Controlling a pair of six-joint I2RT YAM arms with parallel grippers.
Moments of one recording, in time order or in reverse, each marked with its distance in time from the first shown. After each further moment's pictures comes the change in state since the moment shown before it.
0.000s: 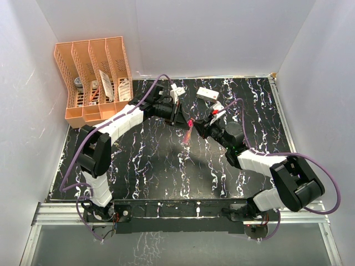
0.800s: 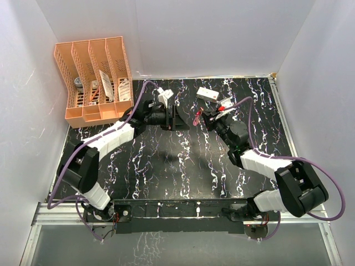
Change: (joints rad) left arm 0.000 -0.218 -0.352 0.405 -0.175 -0.278; right arm -0.021 -0.055 0.012 0.031 0.182 -0.085
